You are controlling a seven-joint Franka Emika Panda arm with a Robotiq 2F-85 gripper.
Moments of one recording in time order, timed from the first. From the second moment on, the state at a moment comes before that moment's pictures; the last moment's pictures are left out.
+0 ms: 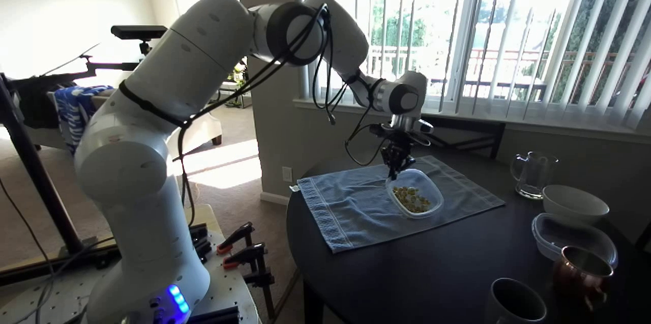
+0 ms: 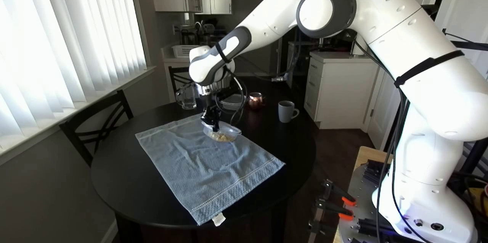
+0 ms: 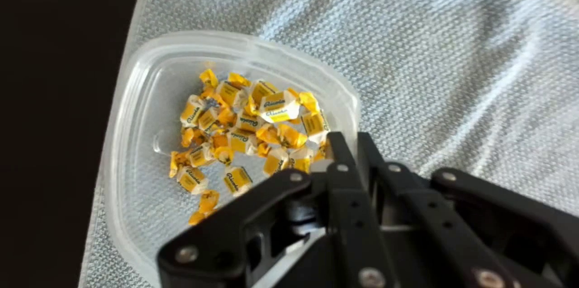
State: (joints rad) arm 0.01 0.78 0.03 -1.45 -0.03 2.06 -0.02
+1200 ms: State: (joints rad) arm -0.20 0.78 0.14 -1.21 0.59 1.29 -0.24
